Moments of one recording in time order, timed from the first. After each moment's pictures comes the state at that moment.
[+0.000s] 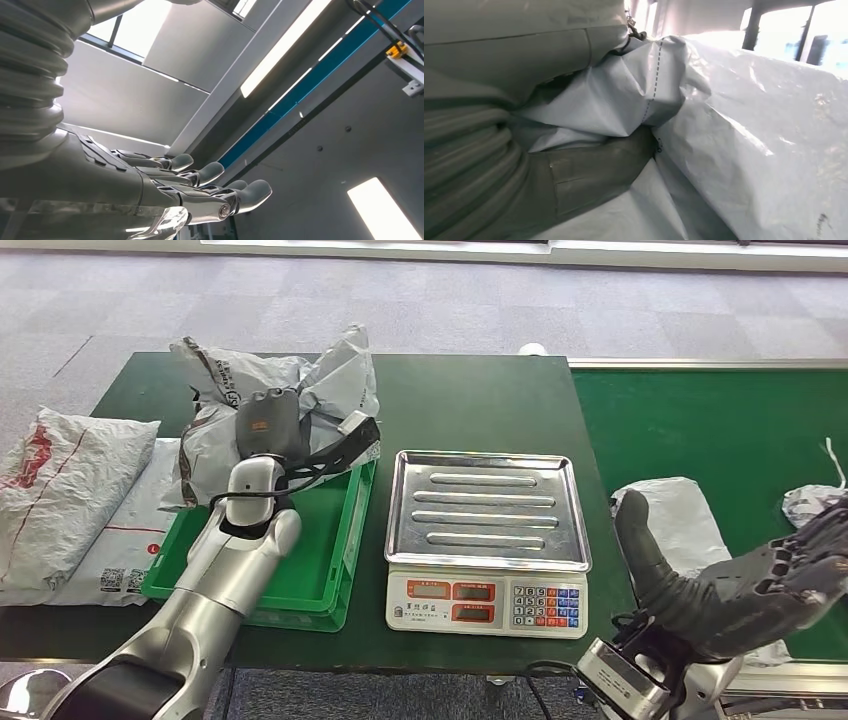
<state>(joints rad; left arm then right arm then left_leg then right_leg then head) -0.71 -0.07 -0.27 -0.76 -1.33 0.22 0.24 -0.05 0.25 0.12 -1.94 0.94 -0.70 -0.68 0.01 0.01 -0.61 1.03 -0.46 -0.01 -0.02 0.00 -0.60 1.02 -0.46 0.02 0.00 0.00</state>
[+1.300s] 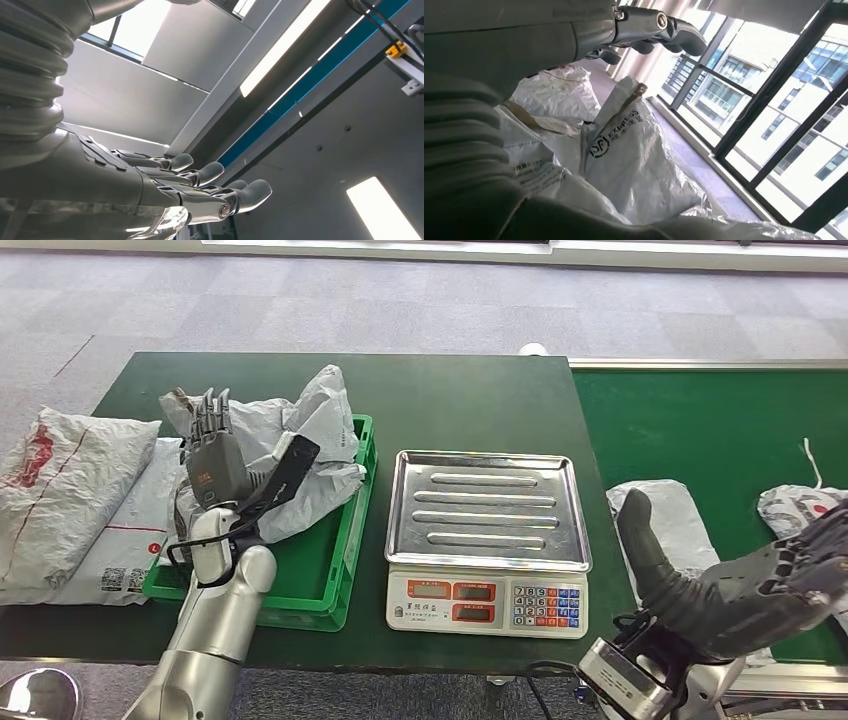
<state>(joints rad) -0.48 -0.15 0.01 -0.96 -1.21 0.42 0.05 -0.05 0.25 0.12 -1.95 0.94 -0.70 -0.67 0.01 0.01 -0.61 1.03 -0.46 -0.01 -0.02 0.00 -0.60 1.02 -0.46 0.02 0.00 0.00</state>
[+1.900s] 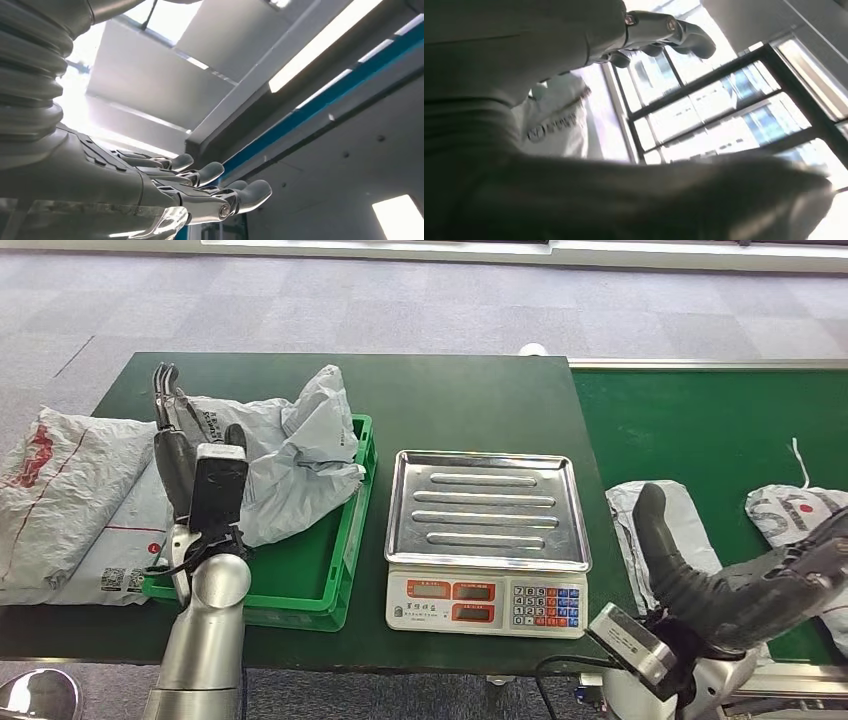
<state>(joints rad) -0.35 -0.21 0.02 -1.31 -0.63 0.32 -0.39 -0.04 0.25 0.04 -1.92 1.05 -0.70 -0.55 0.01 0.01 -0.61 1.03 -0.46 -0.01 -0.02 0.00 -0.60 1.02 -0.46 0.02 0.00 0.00</state>
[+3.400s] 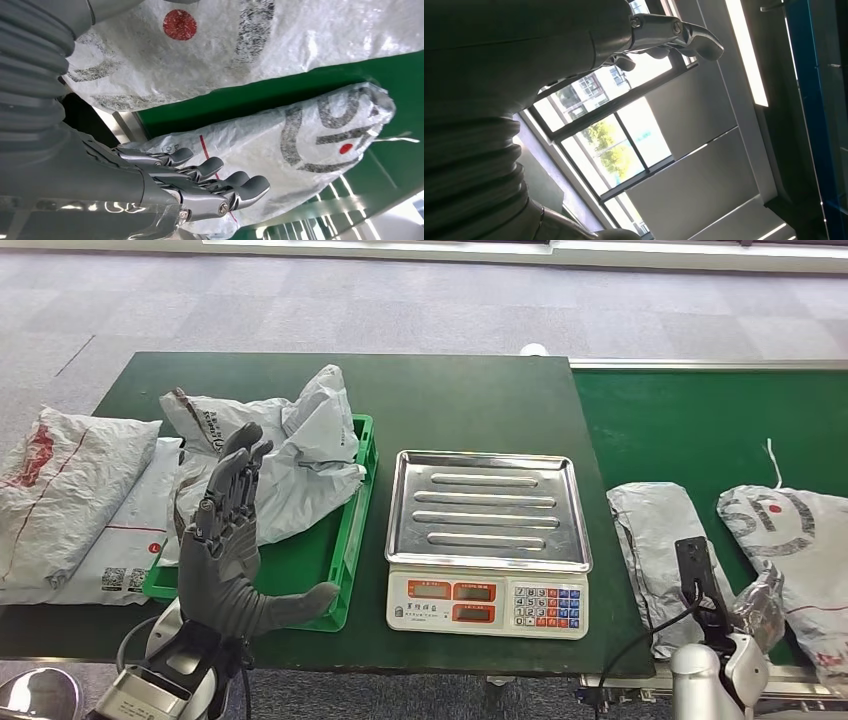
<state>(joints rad) -0.06 -0.15 -0.25 -1.81 -0.34 -0.25 -0.70 -0.26 -0.01 -0.57 -0.97 1.15 -0.32 0.05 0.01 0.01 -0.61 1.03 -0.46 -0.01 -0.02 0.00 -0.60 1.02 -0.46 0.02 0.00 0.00</state>
